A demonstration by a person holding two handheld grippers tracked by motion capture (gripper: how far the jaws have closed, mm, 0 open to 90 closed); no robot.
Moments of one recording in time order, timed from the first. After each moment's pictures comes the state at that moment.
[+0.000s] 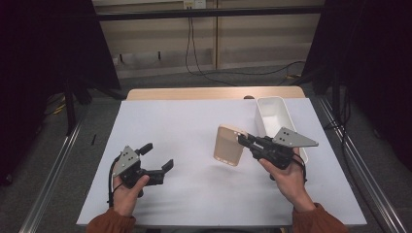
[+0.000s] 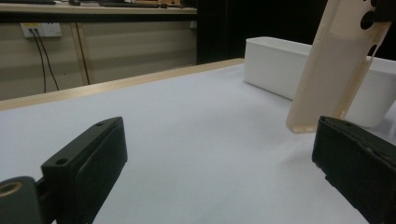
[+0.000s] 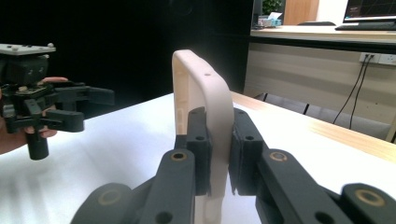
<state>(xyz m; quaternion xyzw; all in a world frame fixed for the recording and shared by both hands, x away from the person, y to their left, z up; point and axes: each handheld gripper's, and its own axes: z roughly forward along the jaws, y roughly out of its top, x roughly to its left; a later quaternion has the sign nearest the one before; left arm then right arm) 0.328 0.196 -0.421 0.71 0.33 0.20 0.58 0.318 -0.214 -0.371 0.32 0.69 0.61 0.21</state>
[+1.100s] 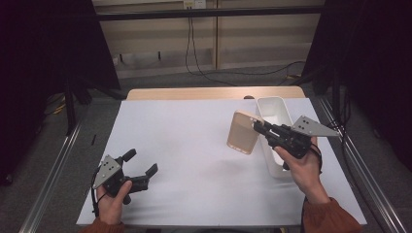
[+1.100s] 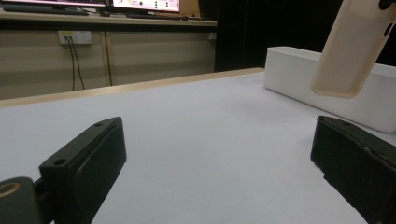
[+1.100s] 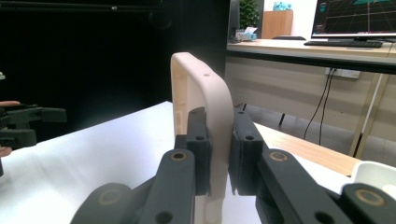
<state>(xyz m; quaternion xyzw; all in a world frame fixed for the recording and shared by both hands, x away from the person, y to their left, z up) 0.311 0.232 -0.428 0.69 0.35 0.23 0.59 0.328 -0.249 -0.347 0.34 0.67 0.61 0.25</state>
